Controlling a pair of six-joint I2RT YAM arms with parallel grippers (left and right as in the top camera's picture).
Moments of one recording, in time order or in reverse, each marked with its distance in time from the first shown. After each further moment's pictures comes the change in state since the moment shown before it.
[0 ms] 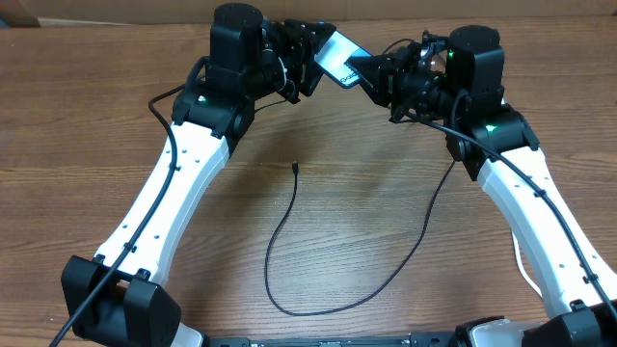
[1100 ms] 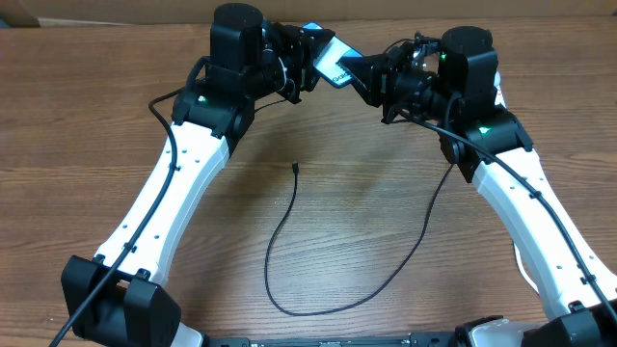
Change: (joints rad) left arm 0.000 0.000 0.000 0.000 0.000 -0.036; right arm 0.032 0.000 0.000 0.031 -0.003 0.072
